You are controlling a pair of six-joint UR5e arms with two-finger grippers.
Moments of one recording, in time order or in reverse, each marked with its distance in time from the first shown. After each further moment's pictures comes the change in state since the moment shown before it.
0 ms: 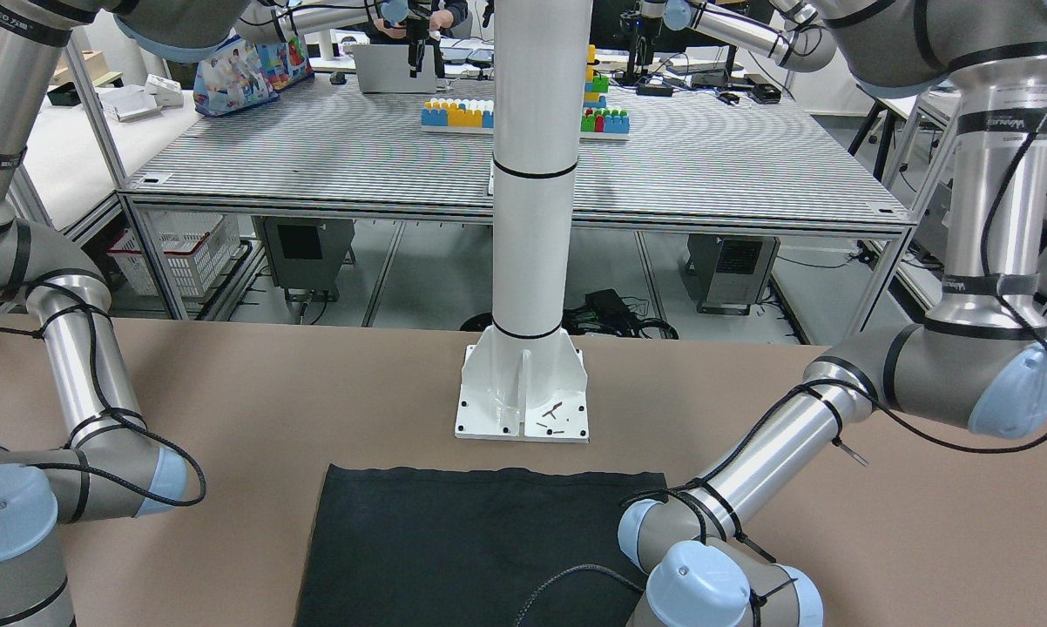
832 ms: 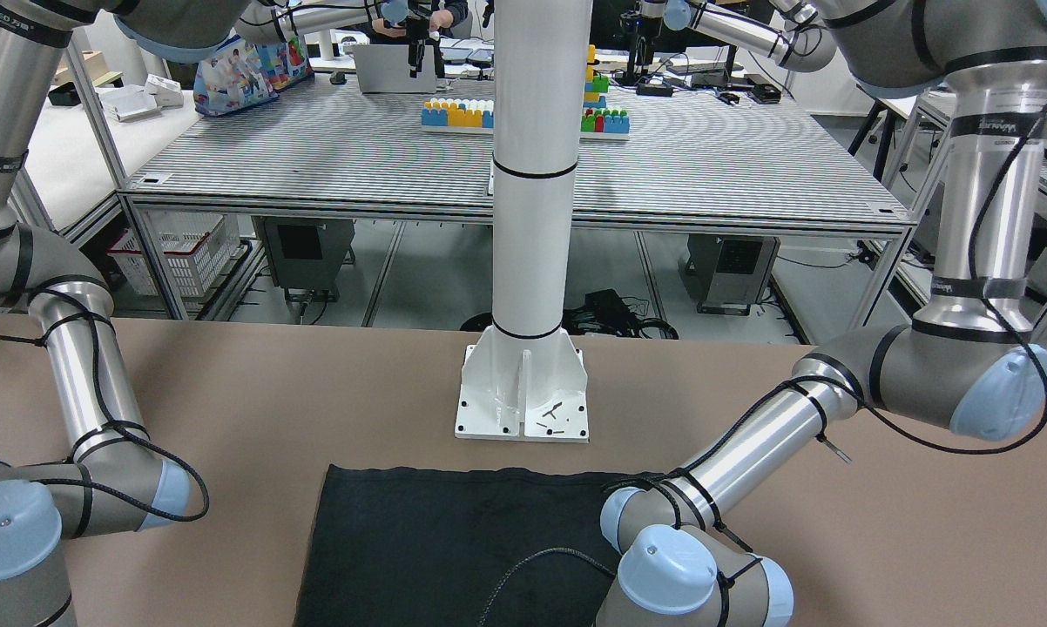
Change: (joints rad) left arm 0.036 -0.013 -0.006 -0.005 0.073 -0.012; right arm -0.004 0.034 -0.056 0.042 -0.004 0.031
